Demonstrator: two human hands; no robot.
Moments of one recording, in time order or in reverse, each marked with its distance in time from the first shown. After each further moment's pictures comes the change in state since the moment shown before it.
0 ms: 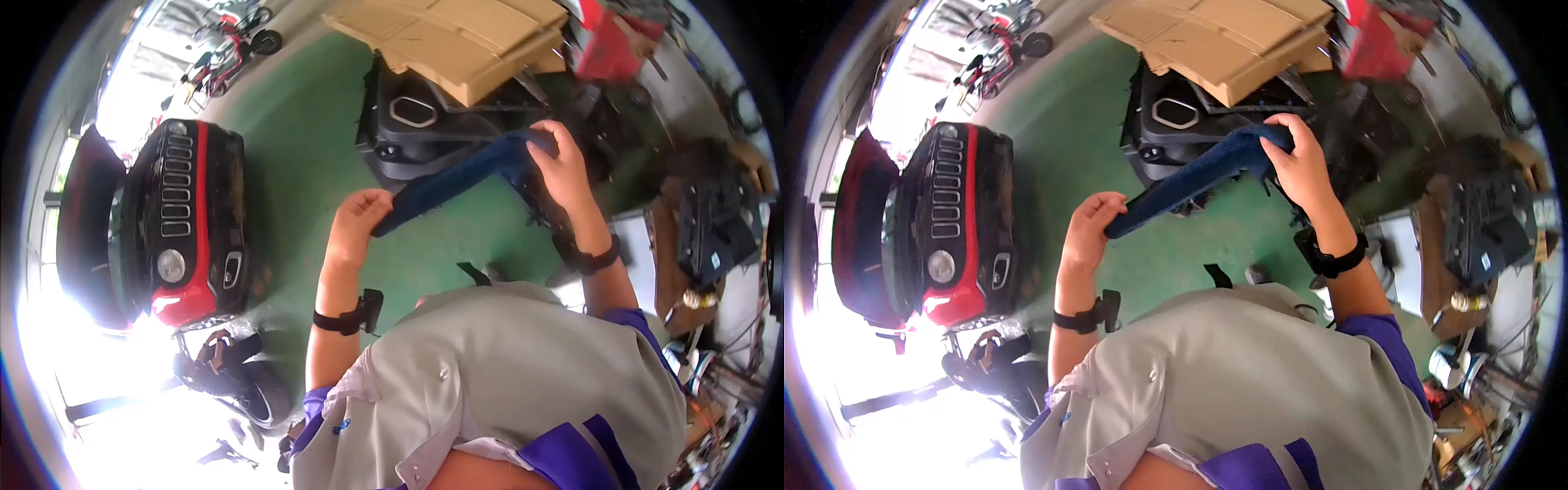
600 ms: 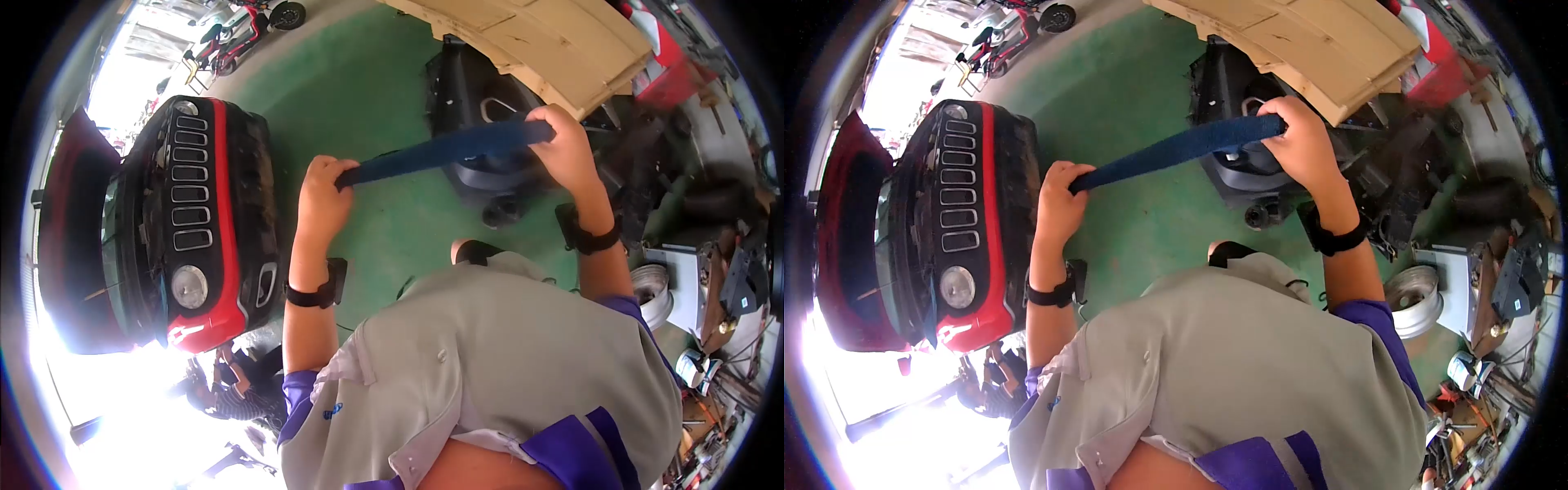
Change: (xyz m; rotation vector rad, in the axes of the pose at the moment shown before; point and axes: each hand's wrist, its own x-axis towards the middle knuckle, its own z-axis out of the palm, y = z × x) left_hand 0.177 0.066 -0.441 1.016 0.158 0.599; right_hand 0.148 -0.089 0.412 -0.192 -0.102 -0.219
